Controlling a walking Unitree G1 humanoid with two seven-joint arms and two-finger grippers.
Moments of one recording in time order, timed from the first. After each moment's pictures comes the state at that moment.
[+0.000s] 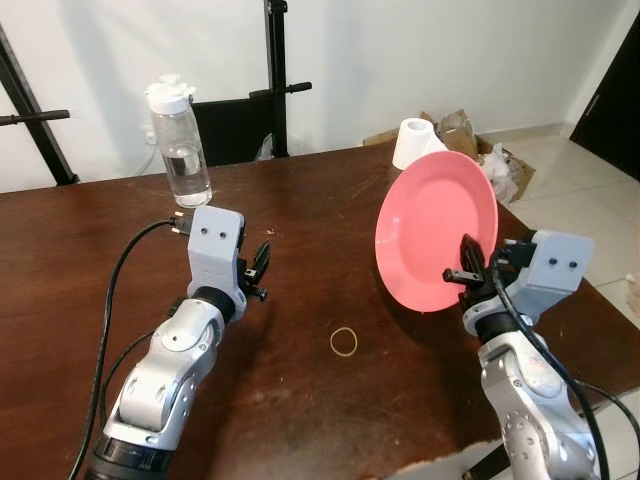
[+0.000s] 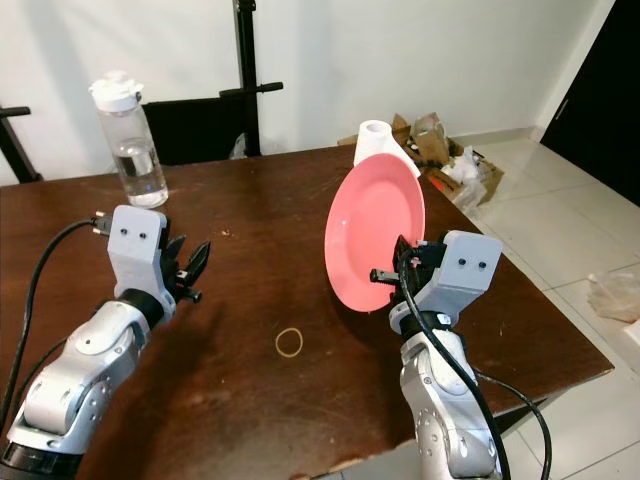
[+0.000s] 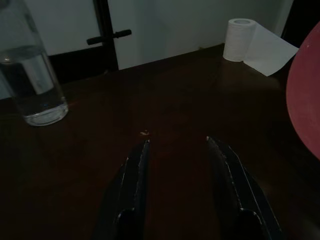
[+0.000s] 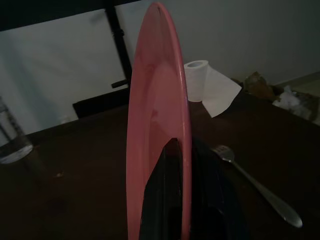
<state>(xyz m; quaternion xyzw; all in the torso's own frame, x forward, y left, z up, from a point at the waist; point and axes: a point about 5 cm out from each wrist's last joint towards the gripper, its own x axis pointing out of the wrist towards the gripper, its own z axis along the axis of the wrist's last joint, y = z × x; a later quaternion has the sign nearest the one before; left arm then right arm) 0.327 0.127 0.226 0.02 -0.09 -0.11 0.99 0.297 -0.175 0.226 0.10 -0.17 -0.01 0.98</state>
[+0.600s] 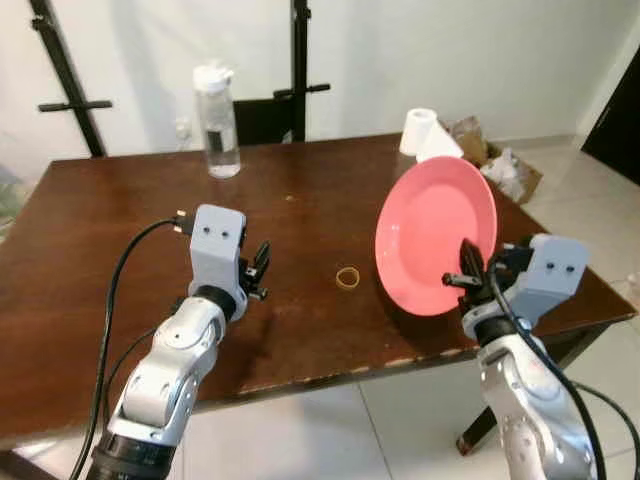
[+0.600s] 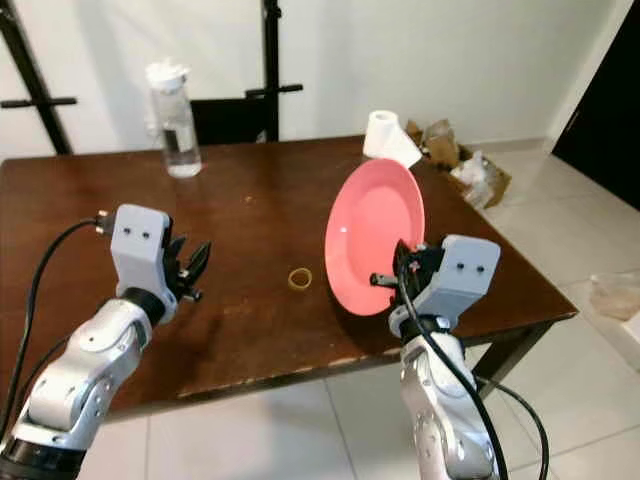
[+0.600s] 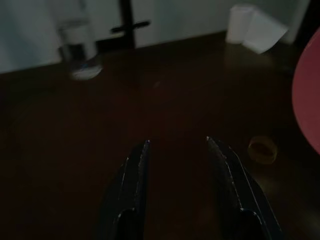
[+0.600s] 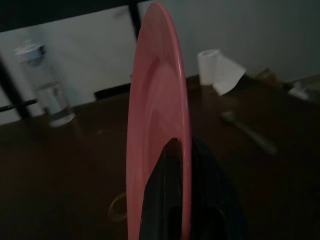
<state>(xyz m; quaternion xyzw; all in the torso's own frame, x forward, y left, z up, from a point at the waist) 0.330 0.129 0.223 0.02 -0.08 -0.10 0.99 0.298 -0.175 0.222 0.09 -0.17 -0.01 0.98</state>
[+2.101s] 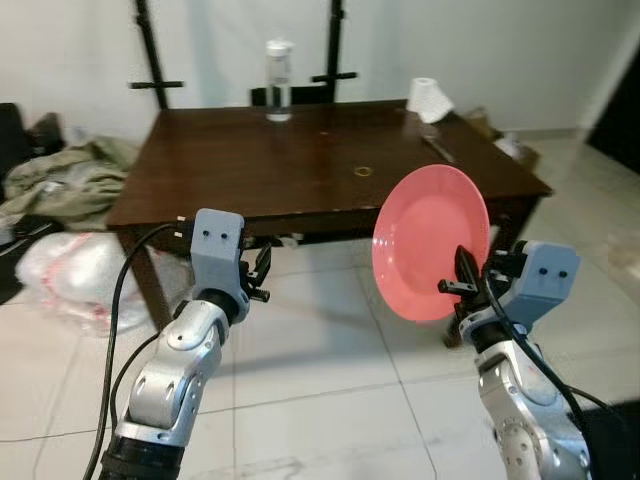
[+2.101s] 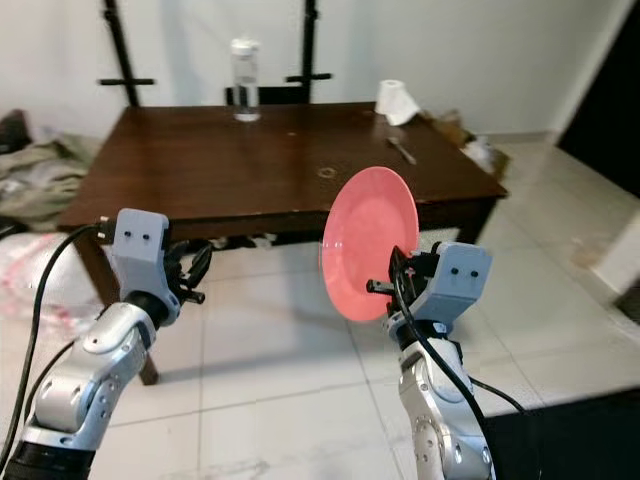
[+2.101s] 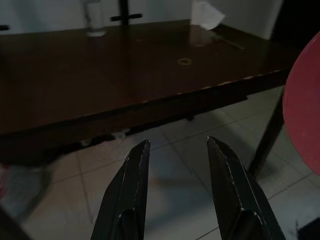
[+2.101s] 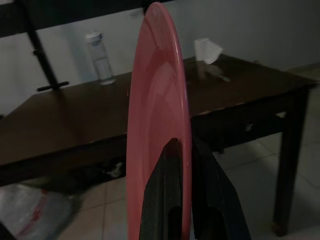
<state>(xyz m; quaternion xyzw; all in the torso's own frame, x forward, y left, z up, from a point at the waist) 0.331 0.124 0.219 0.00 -0.07 -0.11 0.99 0.298 -0.175 0.215 0.10 -0.16 -0.01 0.98</state>
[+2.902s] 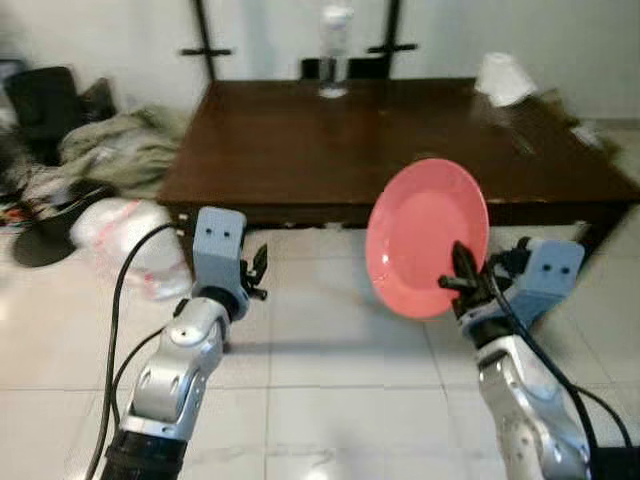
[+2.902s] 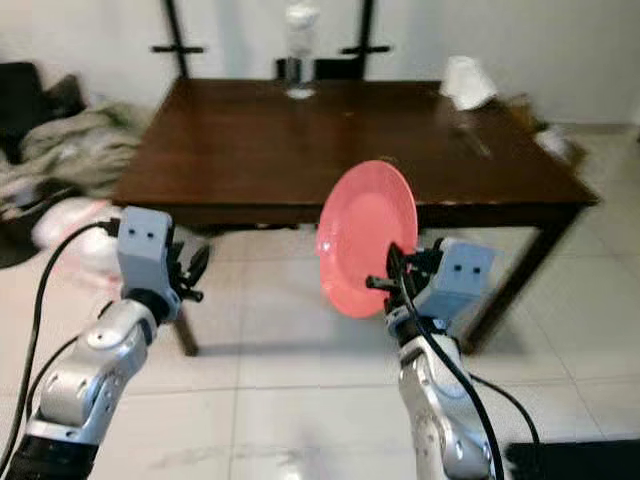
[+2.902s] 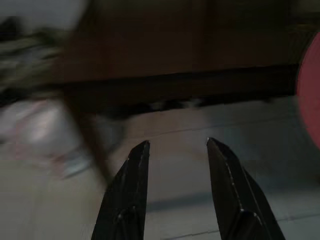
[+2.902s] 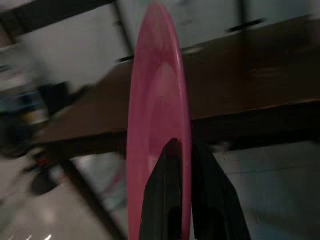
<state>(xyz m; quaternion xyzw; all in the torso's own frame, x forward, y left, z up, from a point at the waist) 0.335 0.127 0.211 0.01 -0.04 -0.08 1.00 0.299 -0.171 0.218 0.12 -0.16 0.02 0.98</state>
